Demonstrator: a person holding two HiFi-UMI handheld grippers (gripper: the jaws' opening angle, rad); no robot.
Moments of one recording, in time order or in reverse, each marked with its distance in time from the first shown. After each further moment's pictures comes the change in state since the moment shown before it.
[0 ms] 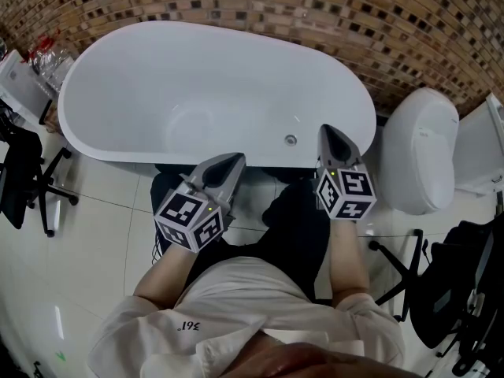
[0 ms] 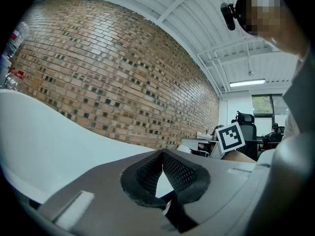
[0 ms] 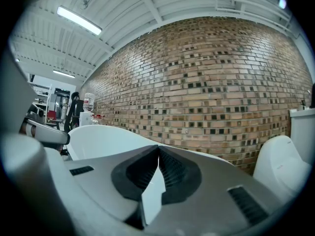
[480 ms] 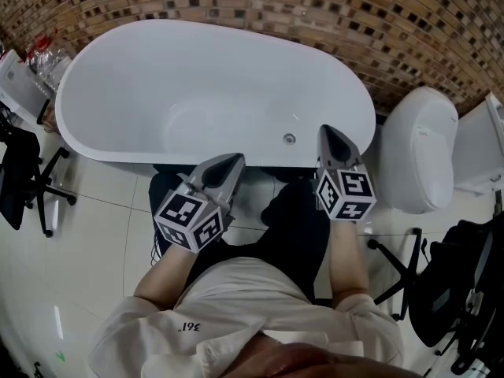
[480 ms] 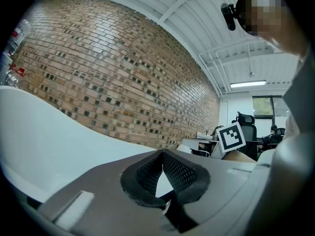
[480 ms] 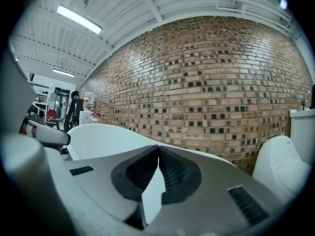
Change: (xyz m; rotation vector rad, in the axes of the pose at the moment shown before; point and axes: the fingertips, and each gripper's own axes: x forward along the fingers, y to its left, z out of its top) left arm 0.003 0.003 -0.004 -0.016 0.003 0.000; right arm 0.001 -0.001 -0.003 -0.004 0.009 -0.002
